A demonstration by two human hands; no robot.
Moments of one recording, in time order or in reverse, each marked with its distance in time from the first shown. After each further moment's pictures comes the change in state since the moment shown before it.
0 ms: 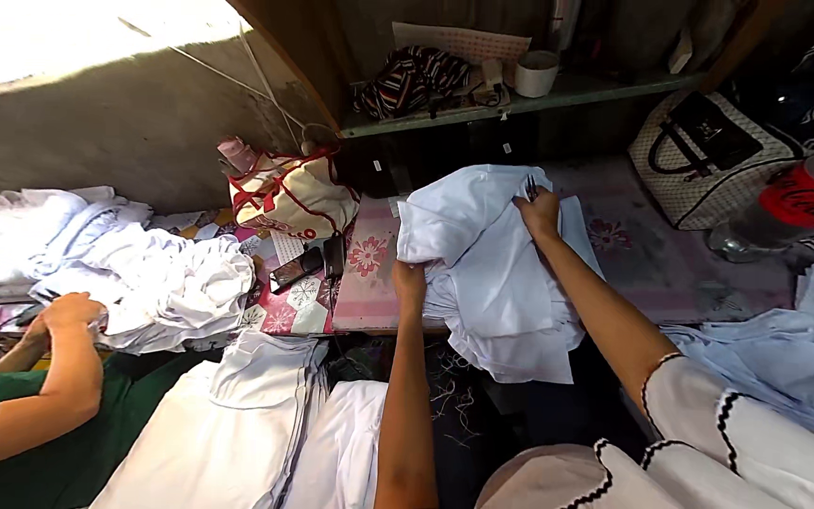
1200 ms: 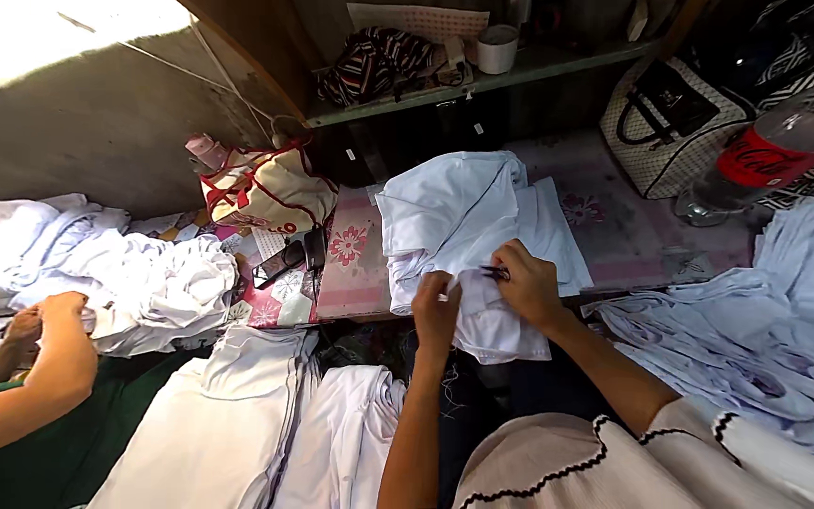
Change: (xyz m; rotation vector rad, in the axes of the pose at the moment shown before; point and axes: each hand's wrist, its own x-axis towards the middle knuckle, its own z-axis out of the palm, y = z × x) left_hand -0.135 0.022 0.020 -0.043 0.092 0.667; right_hand -0.189 0.010 -0.067 -0.249 0.025 -0.663
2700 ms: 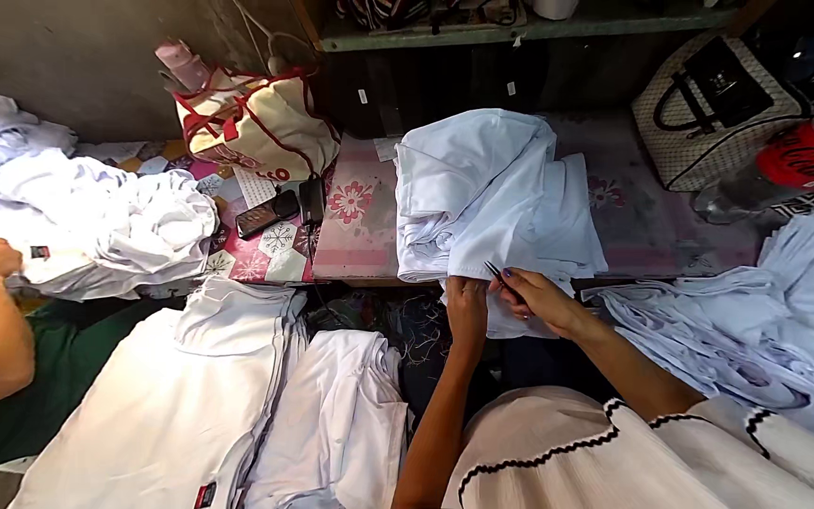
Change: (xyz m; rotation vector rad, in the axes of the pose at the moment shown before) left_hand -0.081 -0.025 0.047 0.021 0.001 -0.195; right_hand -0.026 -0.030 -0.006 0.850 -0.826 0.710
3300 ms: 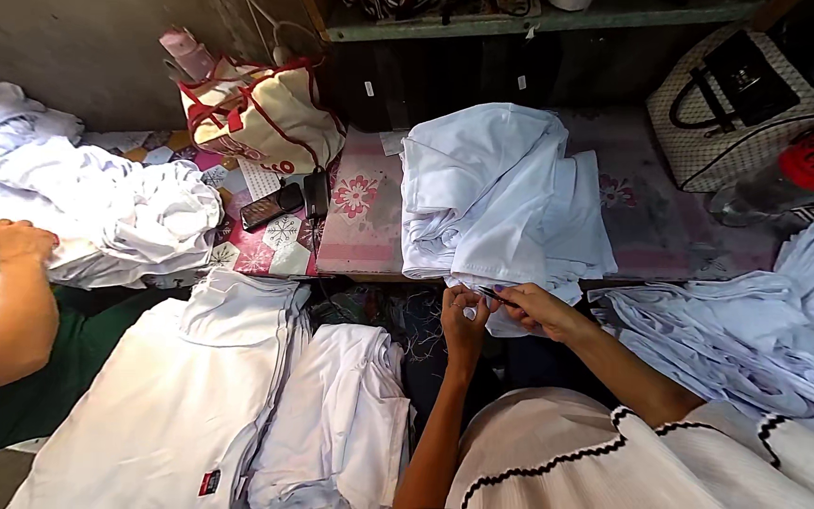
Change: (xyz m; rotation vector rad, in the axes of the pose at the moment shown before) left_hand -0.020 0.000 -0.029 -0.313 0.008 -0.180; right_hand 0.014 0.027 0.004 0.116 -0.032 0.291
